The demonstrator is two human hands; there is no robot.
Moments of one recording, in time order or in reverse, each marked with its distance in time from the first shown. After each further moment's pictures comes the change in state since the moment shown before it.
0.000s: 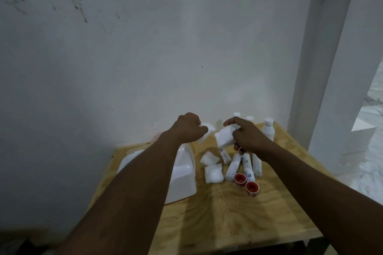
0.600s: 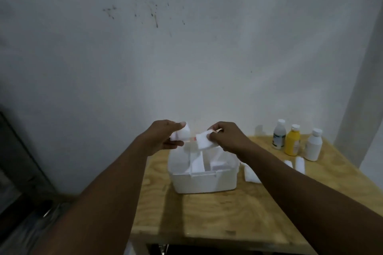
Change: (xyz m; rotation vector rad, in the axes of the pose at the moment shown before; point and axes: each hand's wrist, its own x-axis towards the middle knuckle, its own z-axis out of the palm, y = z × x) left_hand -0.116 -0.138 -0.096 -0.877 0.092 -0.392; right_hand -0.021 -0.094 0.133 0.041 -0.165 -0.086
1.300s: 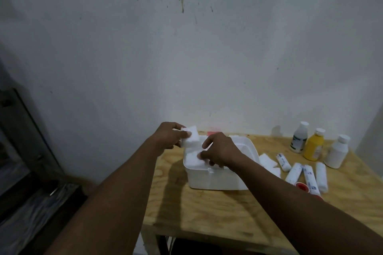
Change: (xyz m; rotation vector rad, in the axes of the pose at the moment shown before) left_hand 0.016 -0.042 -0.027 0.206 0.150 0.050; right_hand 0.001 -0.005 0.080 -0.338 -0.158 0.073
